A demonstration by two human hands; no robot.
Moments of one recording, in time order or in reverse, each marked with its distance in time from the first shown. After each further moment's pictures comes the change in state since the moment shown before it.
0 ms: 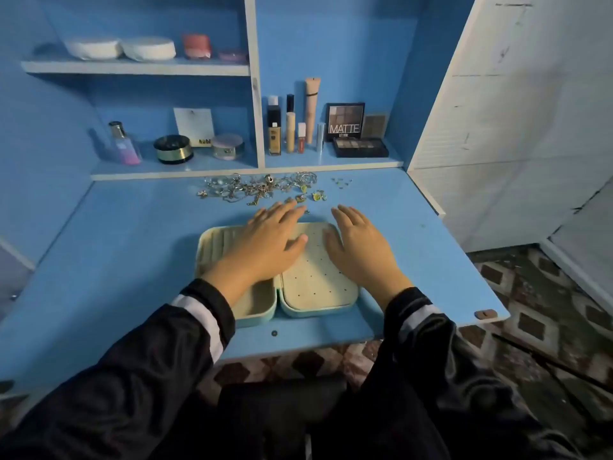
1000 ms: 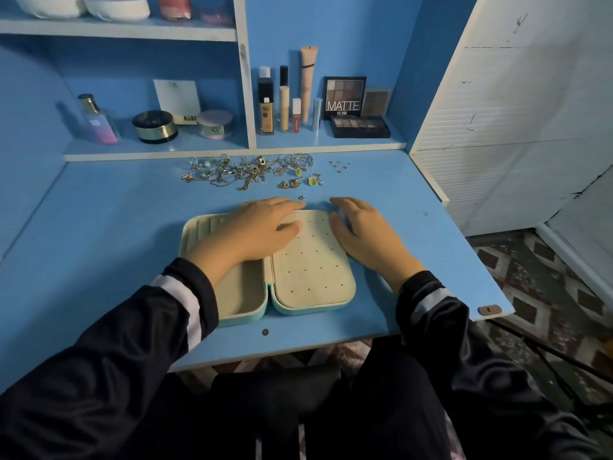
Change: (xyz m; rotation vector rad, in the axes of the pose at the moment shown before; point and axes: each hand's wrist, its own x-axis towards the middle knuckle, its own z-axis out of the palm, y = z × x) left_hand 0.019 -0.009 -0.005 -0.111 -0.131 -0.008; right_hand 0.015 0.027 -0.003 0.179 -0.079 -0.032
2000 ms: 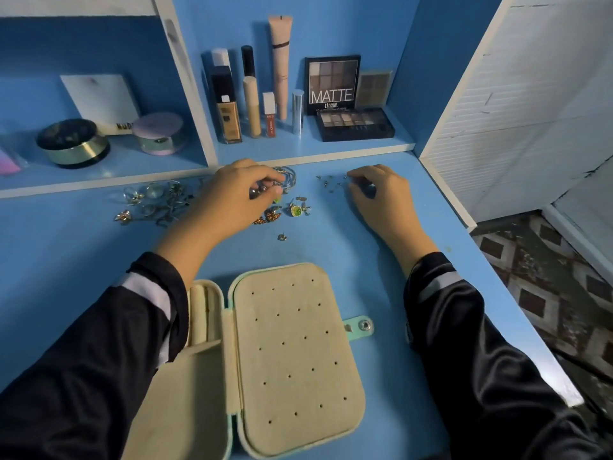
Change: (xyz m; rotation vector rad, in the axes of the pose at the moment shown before) left_hand 0.130 -0.053 -0.005 -0.257 0.269 0.029; right_hand 0.118 0.091 0.008 0.126 0.287 0.133
